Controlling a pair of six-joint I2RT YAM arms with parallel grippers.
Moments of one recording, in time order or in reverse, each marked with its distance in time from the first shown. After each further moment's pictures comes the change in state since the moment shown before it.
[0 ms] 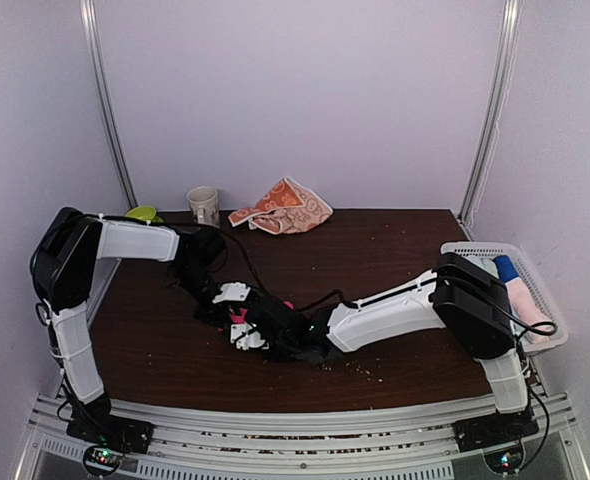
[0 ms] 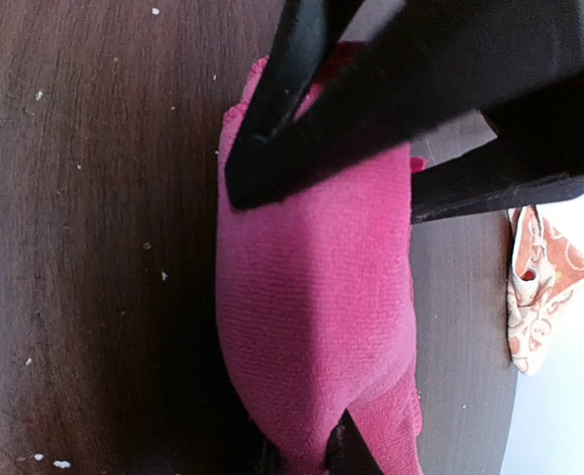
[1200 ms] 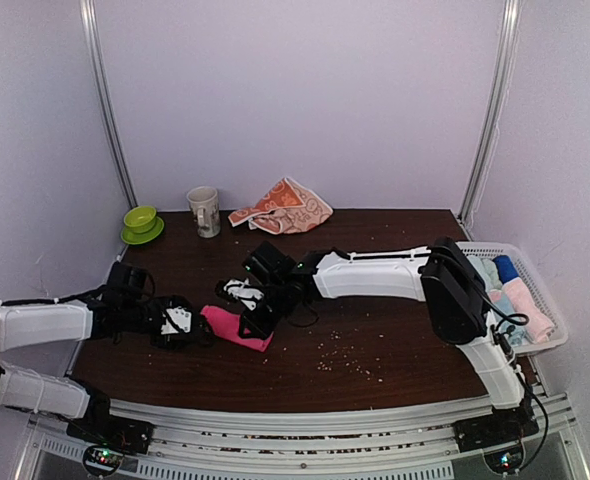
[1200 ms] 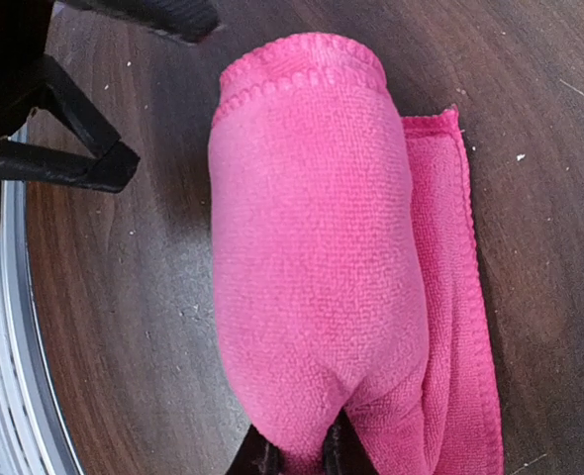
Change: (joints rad) left arm 0.151 -0.771 -0.830 0.717 -0.060 -0.031; right arm -0.169 0.160 0.465 -0.474 -0.753 0.621
